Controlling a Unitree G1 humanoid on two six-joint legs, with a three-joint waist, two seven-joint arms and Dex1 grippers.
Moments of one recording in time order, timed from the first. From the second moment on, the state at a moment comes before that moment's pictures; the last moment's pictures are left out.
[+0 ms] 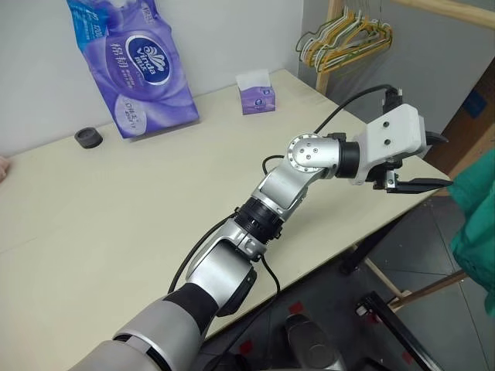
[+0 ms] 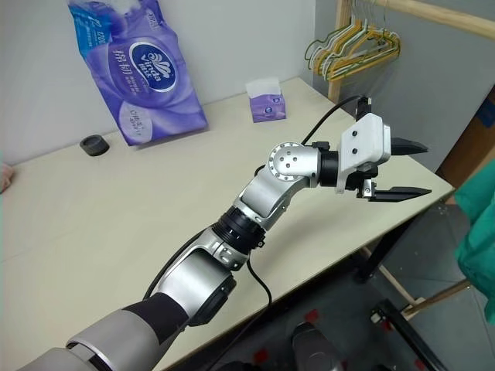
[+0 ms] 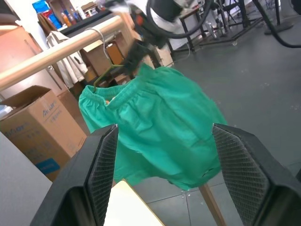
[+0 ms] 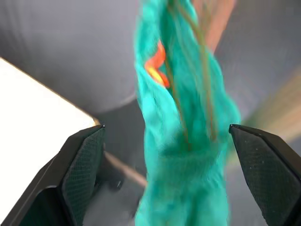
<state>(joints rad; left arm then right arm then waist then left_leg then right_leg) -1.15 -0.15 -0.34 0.52 -0.14 -0.05 -0.95 -0.80 -1.34 -0.42 0.33 0.26 1.32 0.46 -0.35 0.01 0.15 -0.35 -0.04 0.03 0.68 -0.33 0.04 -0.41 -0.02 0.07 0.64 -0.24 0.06</state>
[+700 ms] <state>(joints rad) -0.64 0.13 -0.03 0.03 0.02 0.47 -0.37 -0.42 -0.55 -0.13 -0.38 0.24 0.63 0.35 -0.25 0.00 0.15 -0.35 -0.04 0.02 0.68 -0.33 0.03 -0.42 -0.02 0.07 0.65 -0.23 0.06</state>
